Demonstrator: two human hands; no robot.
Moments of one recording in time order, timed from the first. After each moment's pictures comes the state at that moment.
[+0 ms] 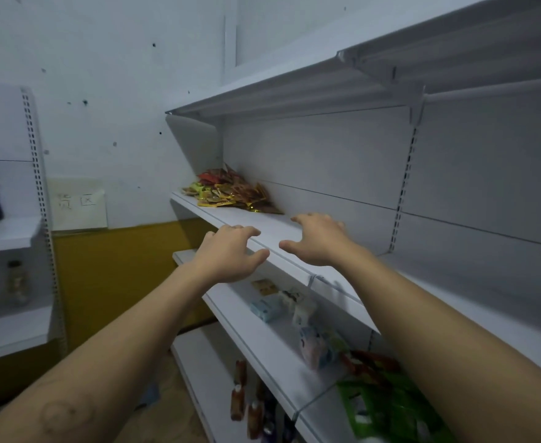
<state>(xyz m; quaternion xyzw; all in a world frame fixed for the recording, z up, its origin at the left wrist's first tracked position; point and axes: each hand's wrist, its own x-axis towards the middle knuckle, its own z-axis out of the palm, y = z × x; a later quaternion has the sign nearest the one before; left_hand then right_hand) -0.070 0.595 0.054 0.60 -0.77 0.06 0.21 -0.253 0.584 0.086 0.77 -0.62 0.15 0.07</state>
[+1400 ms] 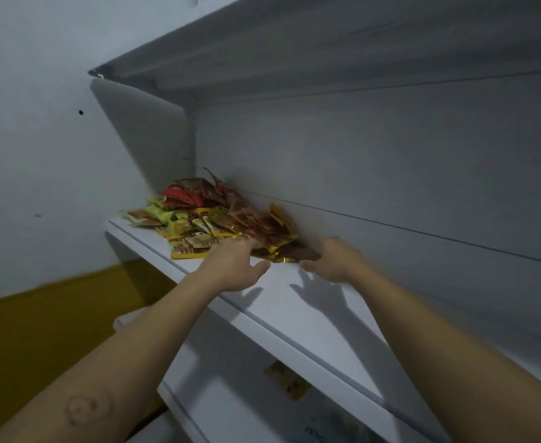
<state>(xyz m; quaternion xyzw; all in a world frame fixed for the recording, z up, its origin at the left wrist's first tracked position) 0.102 0.015 0.023 0.51 -0.84 0.01 0.20 -0.114 0.044 0.044 0.67 -0.74 0.13 0.02</state>
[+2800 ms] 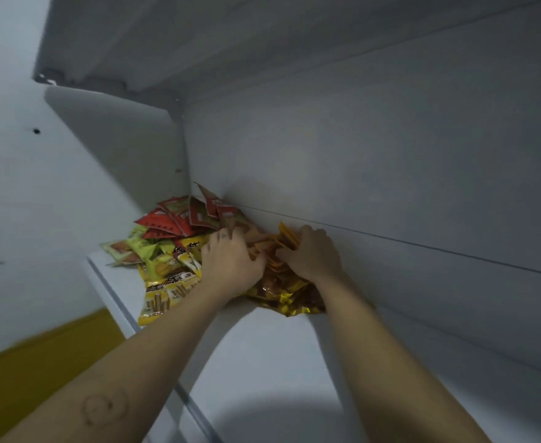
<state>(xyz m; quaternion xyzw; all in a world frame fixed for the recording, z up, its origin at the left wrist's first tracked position) 0.055 -0.174 0.029 0.61 -0.73 0.07 0.30 -0.103 -0.167 0.034 0.63 -0.70 0.33 -0.06</state>
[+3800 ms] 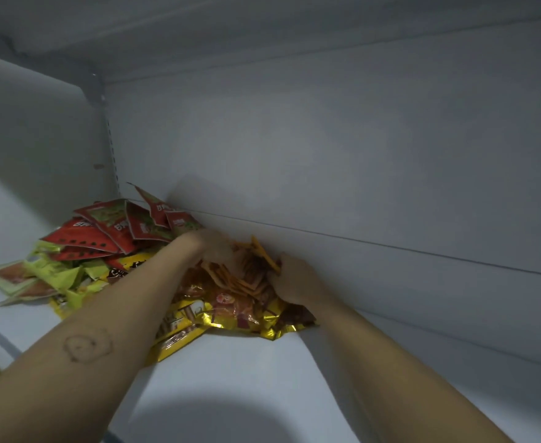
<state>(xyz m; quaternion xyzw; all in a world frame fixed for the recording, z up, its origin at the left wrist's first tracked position) 0.050 -0.268 0.081 0.53 -0.82 -0.20 0.05 -0.119 -0.221 -0.007 0.61 -0.75 0.27 -0.03</state>
